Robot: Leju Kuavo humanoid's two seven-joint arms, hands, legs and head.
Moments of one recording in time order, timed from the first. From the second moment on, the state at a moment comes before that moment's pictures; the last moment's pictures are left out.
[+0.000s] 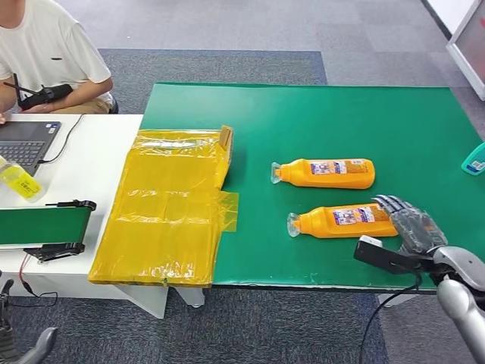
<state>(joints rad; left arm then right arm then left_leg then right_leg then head) 0.52 -0.36 0.50 -2.03 -0.10 -0.43 -0.70 -0.21 -0.53 0.14 -1.50 0.78 0.27 -0.14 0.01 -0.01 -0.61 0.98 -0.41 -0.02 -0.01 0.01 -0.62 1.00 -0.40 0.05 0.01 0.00</state>
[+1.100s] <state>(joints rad) 0.51 -0.36 0.52 -2.03 -0.10 -0.51 -0.70 -0.88 -0.50 0.74 -0.96 0.65 0.42 -0.09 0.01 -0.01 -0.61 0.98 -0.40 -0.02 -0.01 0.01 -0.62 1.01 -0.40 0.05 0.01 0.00</state>
